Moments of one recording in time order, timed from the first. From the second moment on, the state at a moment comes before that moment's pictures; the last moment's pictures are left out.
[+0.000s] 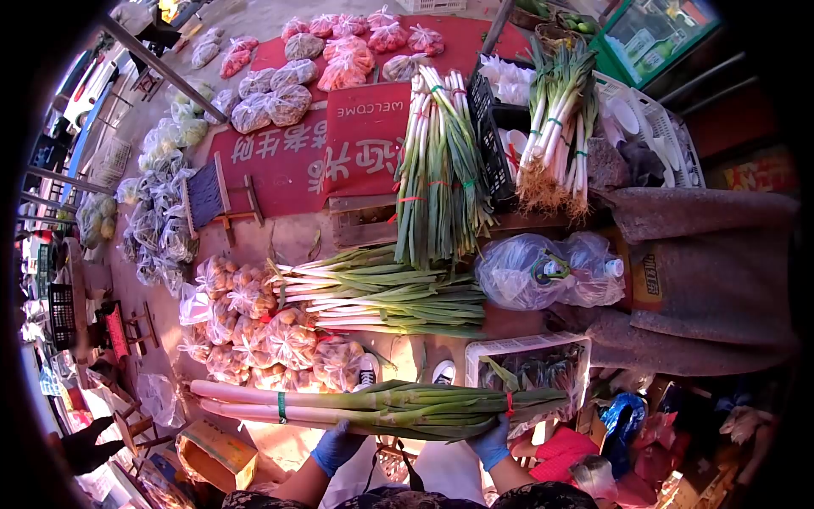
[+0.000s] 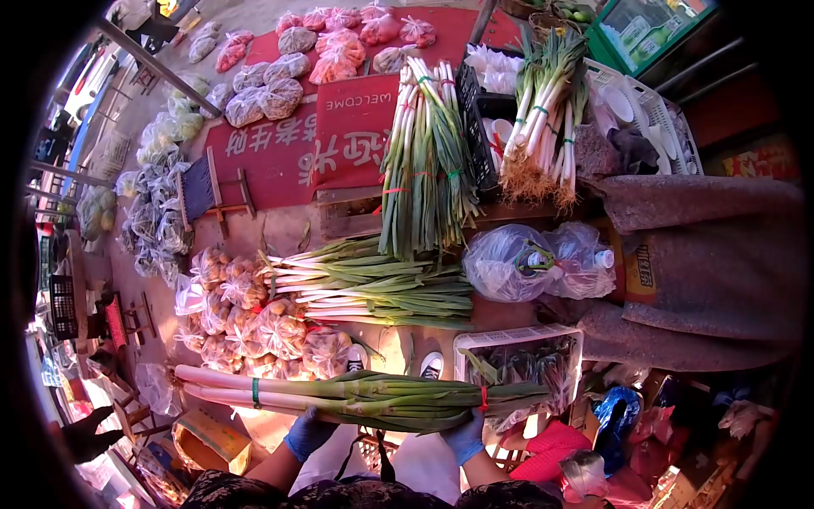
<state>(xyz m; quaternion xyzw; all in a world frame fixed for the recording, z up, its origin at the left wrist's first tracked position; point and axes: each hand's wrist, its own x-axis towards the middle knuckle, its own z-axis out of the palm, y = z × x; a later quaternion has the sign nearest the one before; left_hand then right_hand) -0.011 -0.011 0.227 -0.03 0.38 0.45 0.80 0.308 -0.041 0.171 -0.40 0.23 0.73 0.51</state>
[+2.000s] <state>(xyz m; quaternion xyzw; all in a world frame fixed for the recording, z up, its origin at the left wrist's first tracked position) -0.406 0.503 0.255 0.03 0.38 0.36 0.85 -0.059 0.488 0.263 -0.39 0.11 0.68 0.61</state>
